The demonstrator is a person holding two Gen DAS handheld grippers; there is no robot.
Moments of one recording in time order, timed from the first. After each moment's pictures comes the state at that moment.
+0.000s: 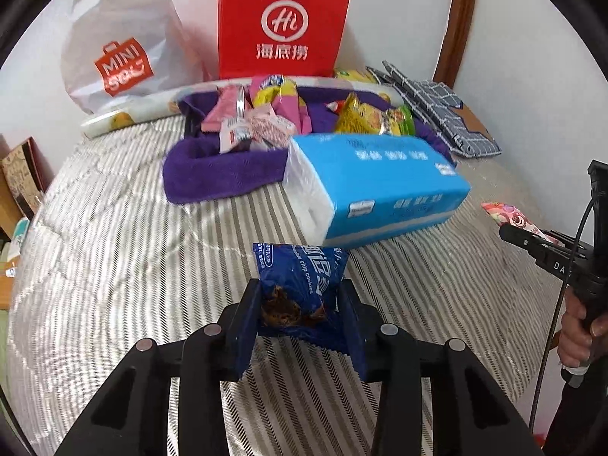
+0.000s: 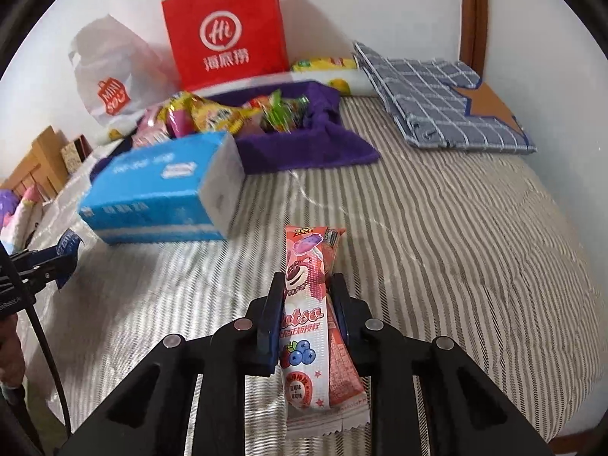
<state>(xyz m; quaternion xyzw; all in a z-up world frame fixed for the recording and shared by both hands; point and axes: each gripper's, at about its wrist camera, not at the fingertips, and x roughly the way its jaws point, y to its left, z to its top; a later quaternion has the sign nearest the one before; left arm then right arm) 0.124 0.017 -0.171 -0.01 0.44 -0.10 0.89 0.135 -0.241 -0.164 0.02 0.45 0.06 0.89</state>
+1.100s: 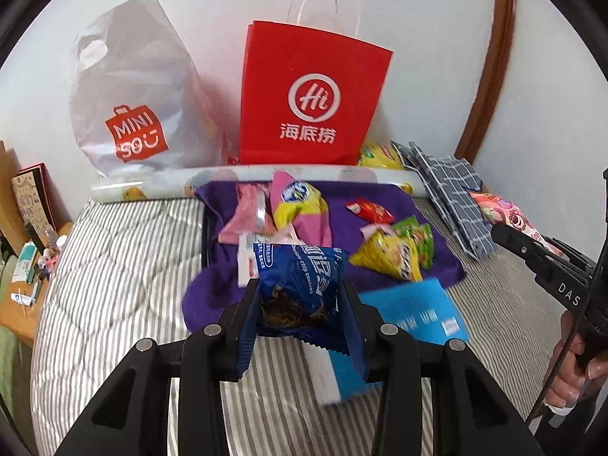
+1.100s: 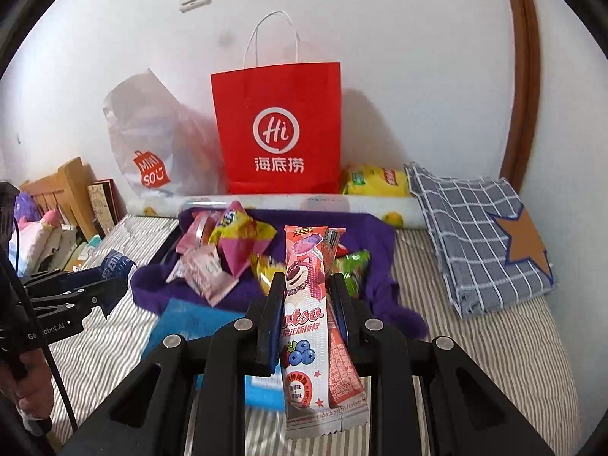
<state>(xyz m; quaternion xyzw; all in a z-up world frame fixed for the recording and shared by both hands) 0.207 0.029 -0.104 -0.06 0.38 -0.07 0.92 0.231 -0.184 -0.069 -0.01 0.35 0.11 0.93</state>
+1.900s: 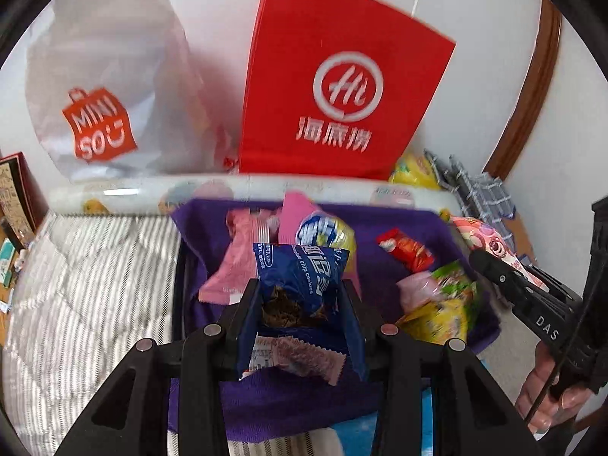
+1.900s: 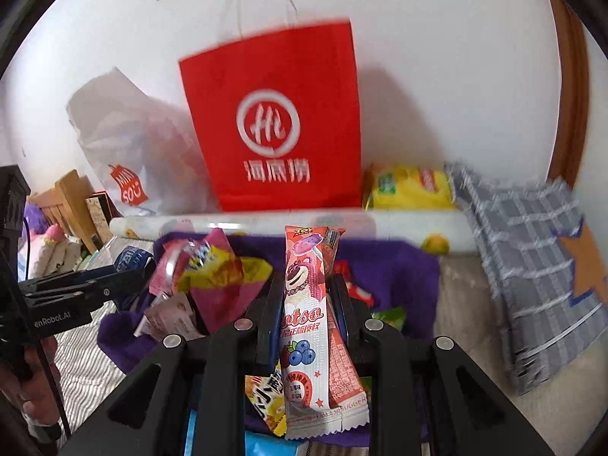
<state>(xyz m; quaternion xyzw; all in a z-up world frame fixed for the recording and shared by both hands) 0.312 0.030 -0.147 -0.09 0.41 -0.06 0.91 0.343 -0.179 -0.132 0.03 0.38 0.14 0.91</state>
